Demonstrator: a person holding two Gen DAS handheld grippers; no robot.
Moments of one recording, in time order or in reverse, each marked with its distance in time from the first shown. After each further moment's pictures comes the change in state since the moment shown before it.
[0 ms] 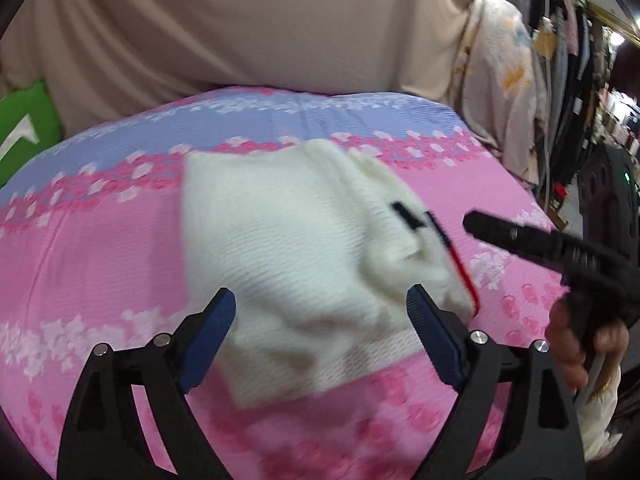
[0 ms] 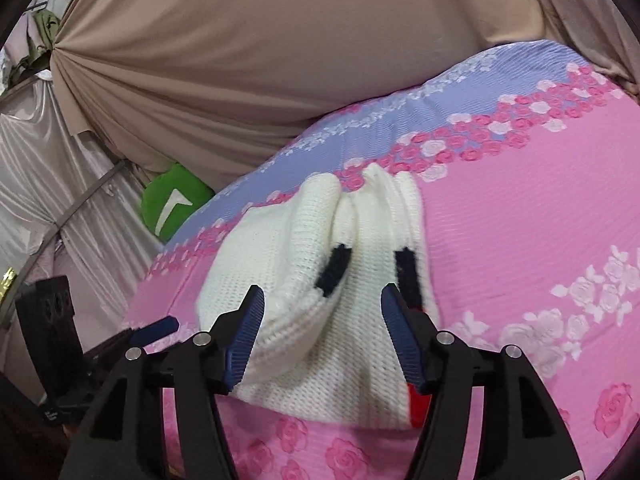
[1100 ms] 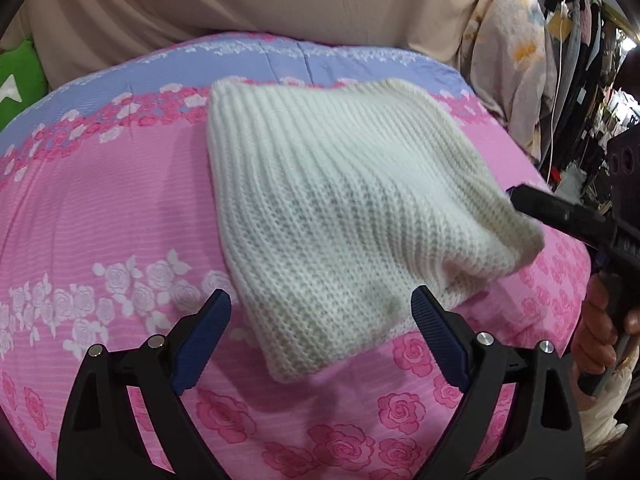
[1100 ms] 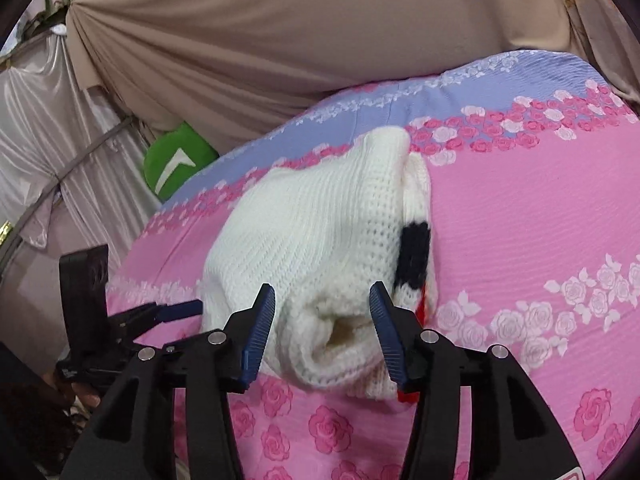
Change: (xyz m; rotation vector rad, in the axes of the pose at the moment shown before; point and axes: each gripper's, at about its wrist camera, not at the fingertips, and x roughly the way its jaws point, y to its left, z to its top) left arm 0.046 0.007 -0.024 -0.020 0.162 -0.062; right arm -0.003 0.009 -0.027 -0.134 0.093 -0.057
